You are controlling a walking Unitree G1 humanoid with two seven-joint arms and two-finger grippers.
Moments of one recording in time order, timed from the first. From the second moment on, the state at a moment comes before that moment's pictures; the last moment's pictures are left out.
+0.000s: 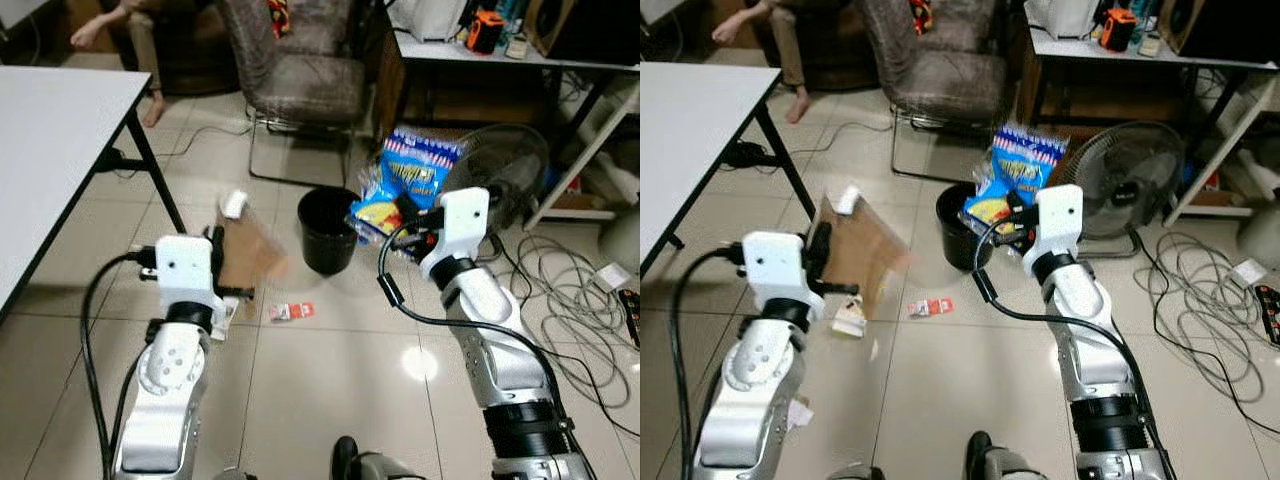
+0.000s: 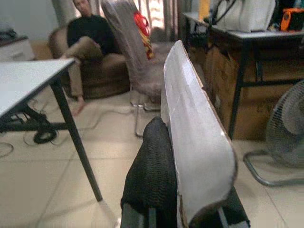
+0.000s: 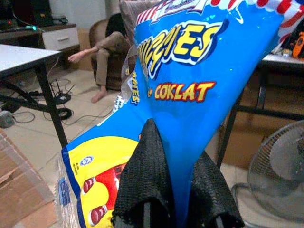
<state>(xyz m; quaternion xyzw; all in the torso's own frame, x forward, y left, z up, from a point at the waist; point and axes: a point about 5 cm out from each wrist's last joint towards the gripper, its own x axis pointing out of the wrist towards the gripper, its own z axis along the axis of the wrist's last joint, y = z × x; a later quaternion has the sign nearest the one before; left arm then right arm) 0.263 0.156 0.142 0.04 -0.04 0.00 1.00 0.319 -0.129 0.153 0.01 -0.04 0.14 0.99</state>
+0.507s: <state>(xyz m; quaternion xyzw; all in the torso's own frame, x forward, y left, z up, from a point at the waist) 0.263 0.146 0.139 0.04 -0.04 -0.03 1.00 0.319 -0.137 0.145 0.01 -0.03 0.13 0.99</state>
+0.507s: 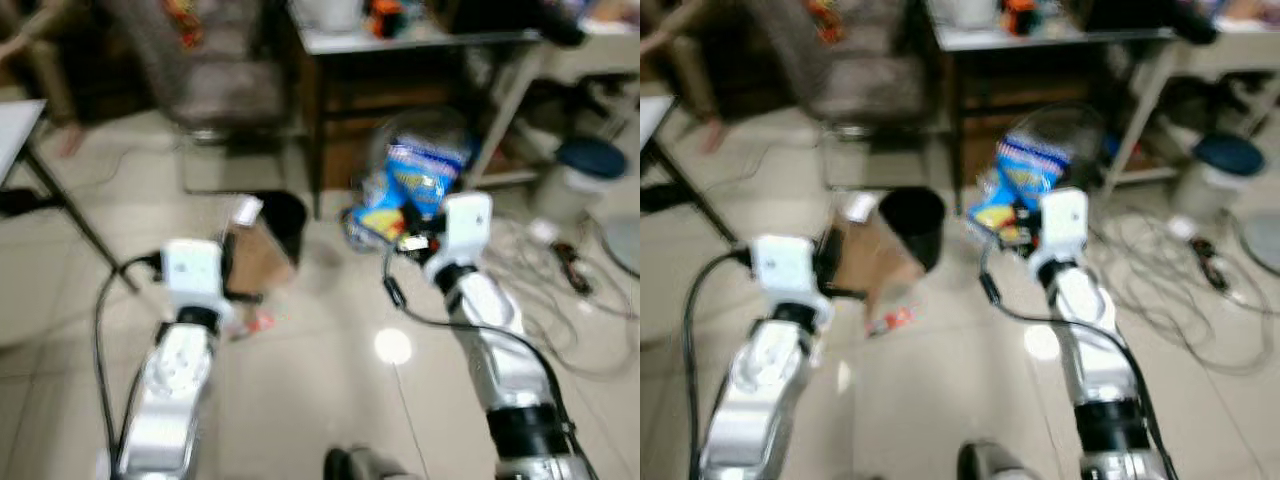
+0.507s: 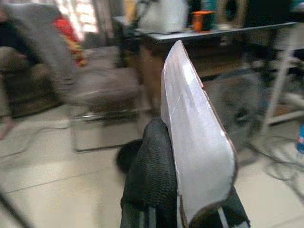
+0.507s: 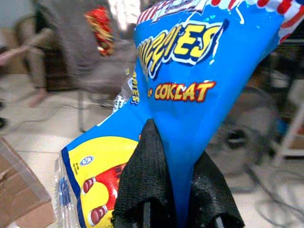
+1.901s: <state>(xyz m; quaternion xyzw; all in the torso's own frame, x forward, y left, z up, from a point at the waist) 0.269 0.181 0.083 0.05 0.05 0.04 1.00 0.312 -0.082 0.097 -0.01 0.04 0.25 0.97</state>
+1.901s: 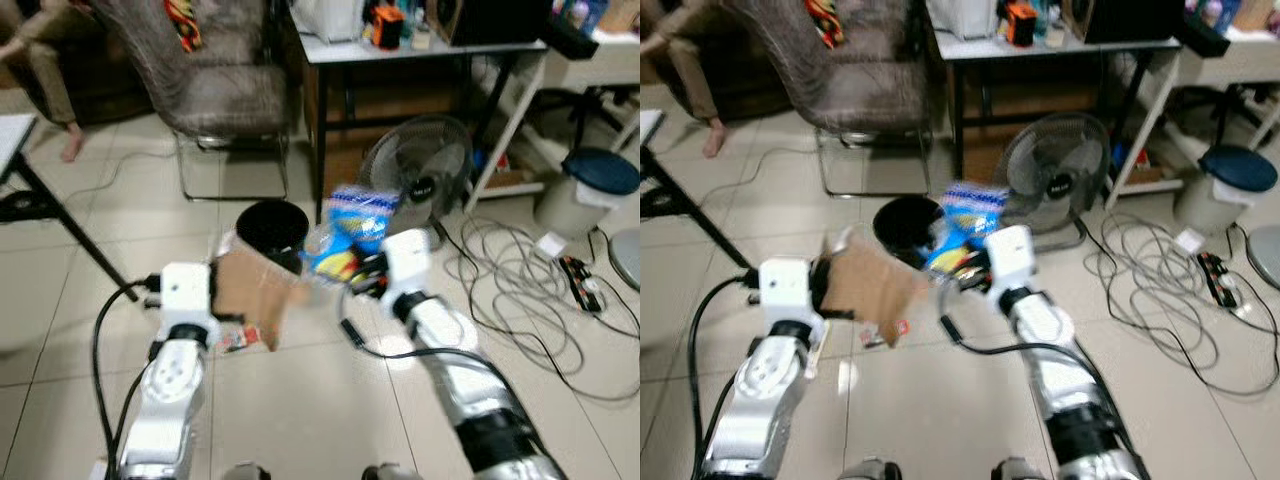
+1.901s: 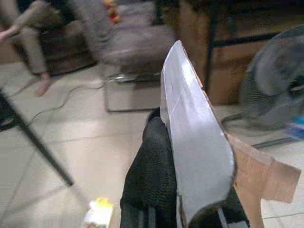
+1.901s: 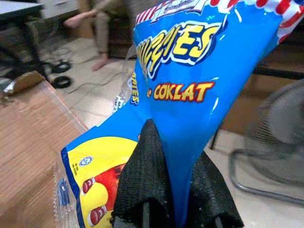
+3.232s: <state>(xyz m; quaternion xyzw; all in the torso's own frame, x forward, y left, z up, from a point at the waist) 0.276 0.179 0.044 0.04 0.09 0.02 0.99 0.311 -0.084 0.035 0.02 0.16 0.17 0.97</state>
